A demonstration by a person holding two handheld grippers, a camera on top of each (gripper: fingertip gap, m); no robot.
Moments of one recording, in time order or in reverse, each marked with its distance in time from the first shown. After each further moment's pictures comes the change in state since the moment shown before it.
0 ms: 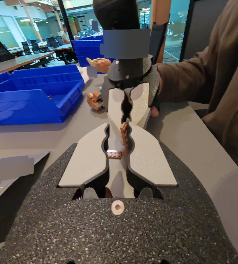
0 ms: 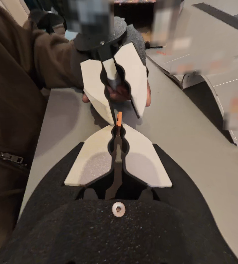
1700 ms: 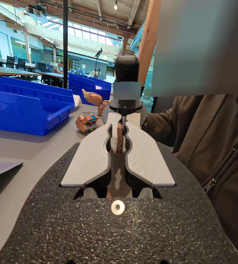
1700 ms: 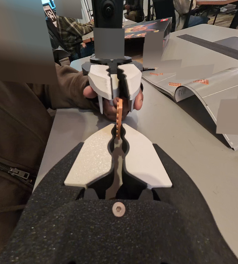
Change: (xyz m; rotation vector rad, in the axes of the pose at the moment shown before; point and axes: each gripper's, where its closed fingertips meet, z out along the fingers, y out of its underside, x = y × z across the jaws) left arm -0.008 -0.032 -0.020 0.315 0.114 -0.304; right arm 0.002 -0.019 -0.007 0.169 0.012 0.059
